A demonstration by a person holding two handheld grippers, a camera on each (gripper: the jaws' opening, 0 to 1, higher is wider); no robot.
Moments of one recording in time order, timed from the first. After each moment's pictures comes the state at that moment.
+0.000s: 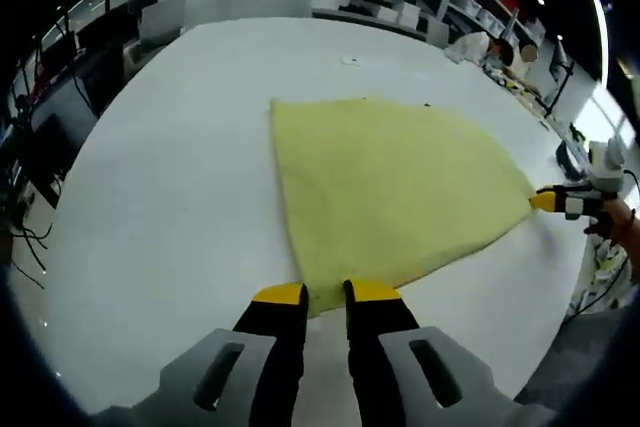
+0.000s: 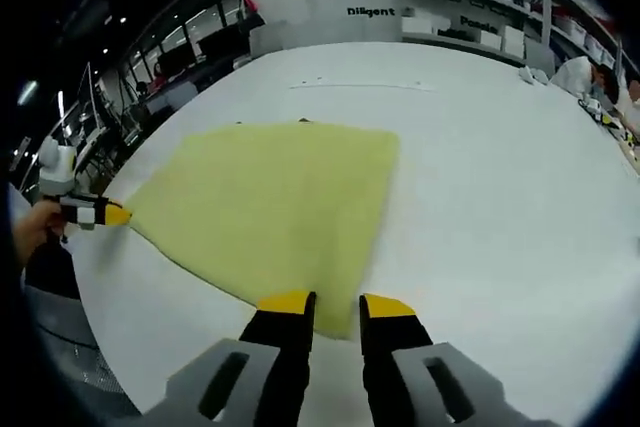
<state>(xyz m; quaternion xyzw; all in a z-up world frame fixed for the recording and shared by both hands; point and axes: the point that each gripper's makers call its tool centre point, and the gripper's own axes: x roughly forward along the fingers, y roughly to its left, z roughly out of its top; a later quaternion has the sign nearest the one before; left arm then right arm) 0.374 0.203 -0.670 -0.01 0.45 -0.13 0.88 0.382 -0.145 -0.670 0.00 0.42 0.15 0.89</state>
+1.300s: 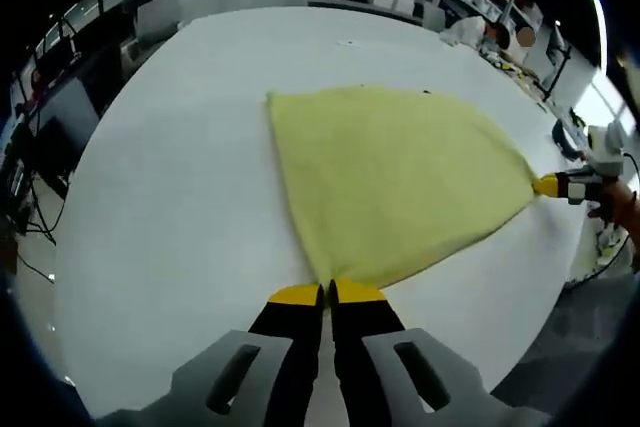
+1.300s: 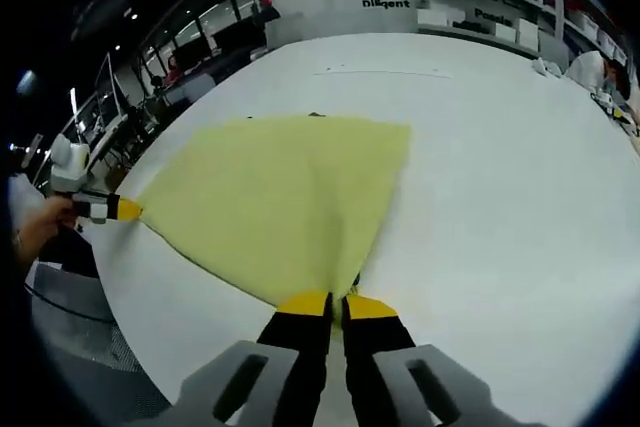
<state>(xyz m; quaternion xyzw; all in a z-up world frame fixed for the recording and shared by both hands) 0.329 0.211 -0.671 0.00 0.47 -0.13 0.87 0.338 -0.133 -0.669 0.01 0.44 0.19 0.88</state>
